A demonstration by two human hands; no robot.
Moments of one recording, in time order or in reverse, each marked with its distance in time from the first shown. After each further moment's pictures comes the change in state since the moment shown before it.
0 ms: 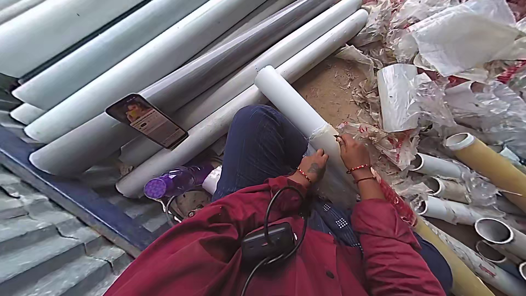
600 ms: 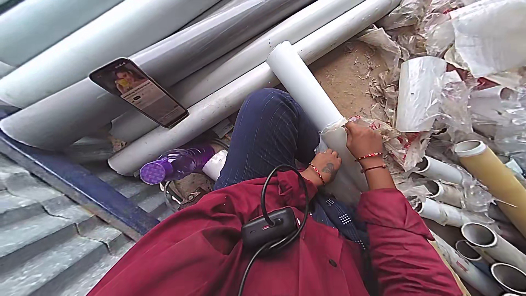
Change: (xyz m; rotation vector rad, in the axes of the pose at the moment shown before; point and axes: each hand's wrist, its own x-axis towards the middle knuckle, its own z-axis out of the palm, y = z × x) left_hand -0.001 0.000 -0.002 0.031 -0.129 0.113; right_hand 0.027 -0.023 -0.003 -0.290 -0.034 -0.160
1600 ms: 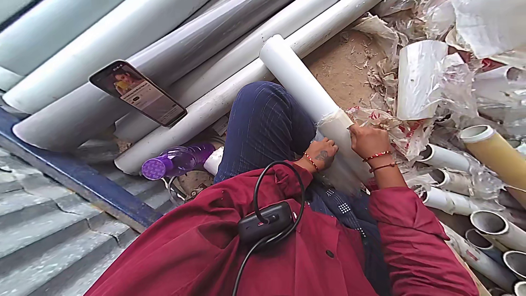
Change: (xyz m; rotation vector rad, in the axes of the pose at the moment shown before) left_hand 0.008 -0.013 0.012 0.033 0.166 0.041; right_hand -0.027 0.028 0.003 -0.059 -0.067 -0.065
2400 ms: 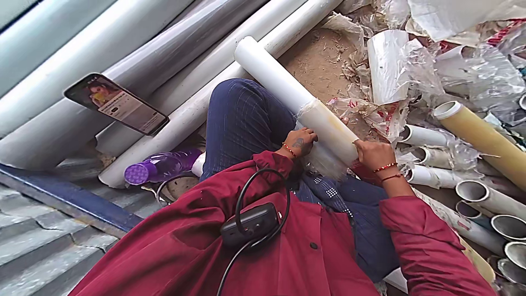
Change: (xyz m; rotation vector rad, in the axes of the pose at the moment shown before) left_hand -0.006 -0.009 0.006 0.060 0.137 0.084; right_hand -0.090 0.065 0.032 0.003 -0.083 0.086
